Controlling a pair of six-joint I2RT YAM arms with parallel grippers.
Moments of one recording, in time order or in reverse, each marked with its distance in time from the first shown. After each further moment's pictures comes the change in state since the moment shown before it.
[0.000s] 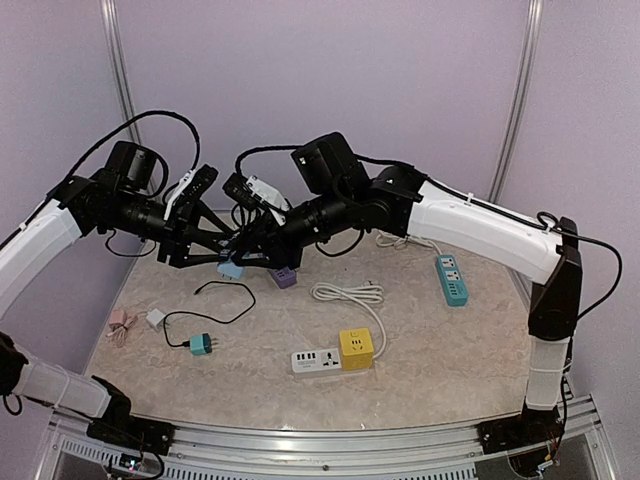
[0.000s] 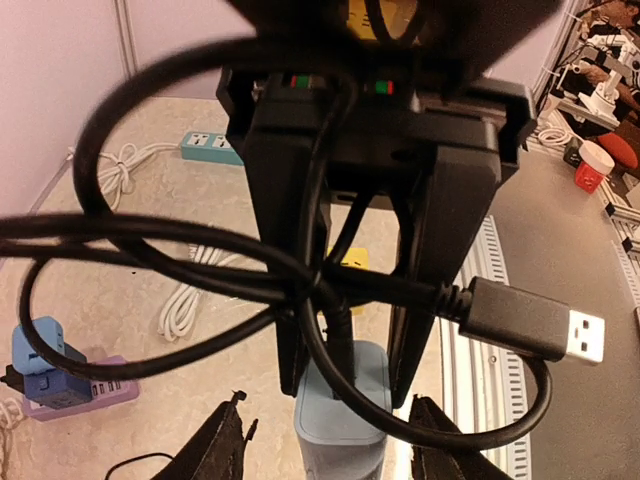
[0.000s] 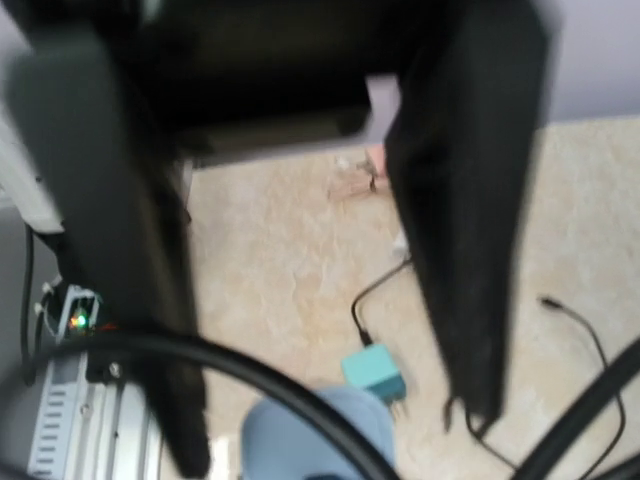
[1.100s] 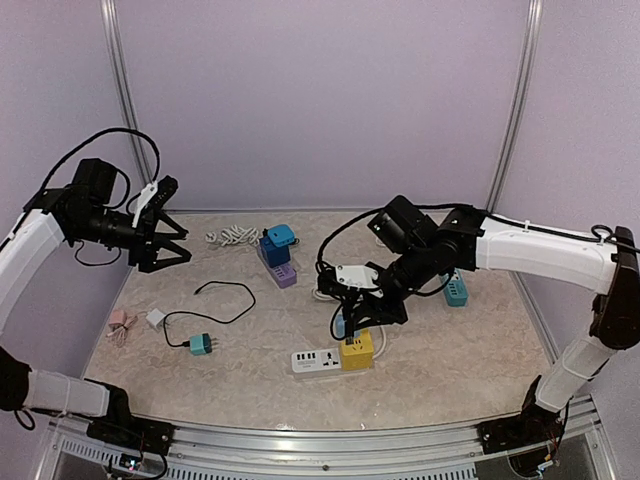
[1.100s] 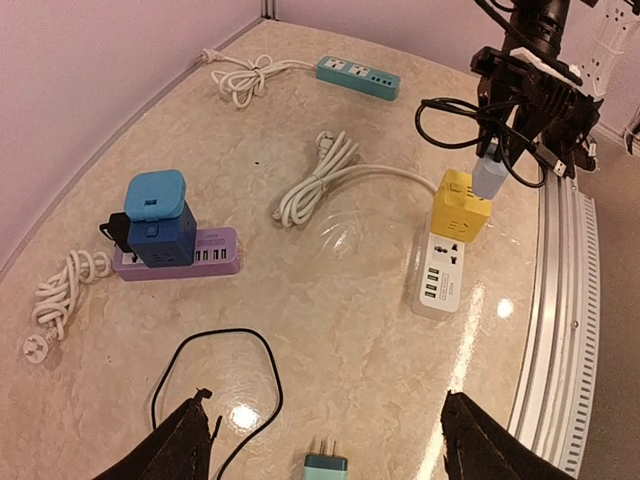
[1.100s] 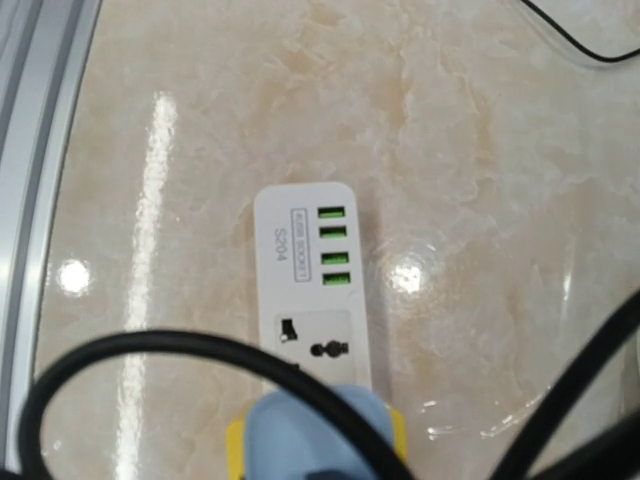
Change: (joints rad) left arm 0.326 -0.068 -0.084 -0.122 -0.073 0.161; right arm -0.142 -0.371 -0.683 -0.204 0.091 -0.516
